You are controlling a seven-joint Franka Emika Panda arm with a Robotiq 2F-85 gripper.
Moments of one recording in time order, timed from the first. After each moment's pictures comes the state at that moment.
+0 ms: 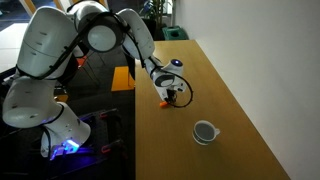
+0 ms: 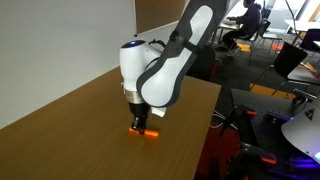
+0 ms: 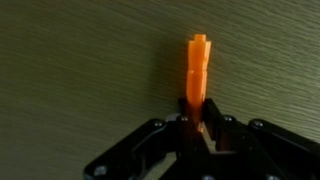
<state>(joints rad) 0.09 0.70 0.05 -2.01 0.05 2.68 0.00</state>
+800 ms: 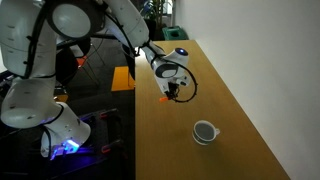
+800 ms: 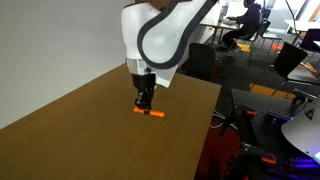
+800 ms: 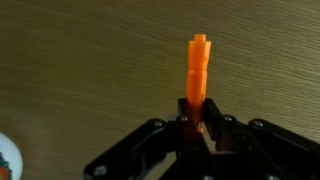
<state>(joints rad) 0.04 0.48 0.04 -2.08 0.07 2.49 0.00</state>
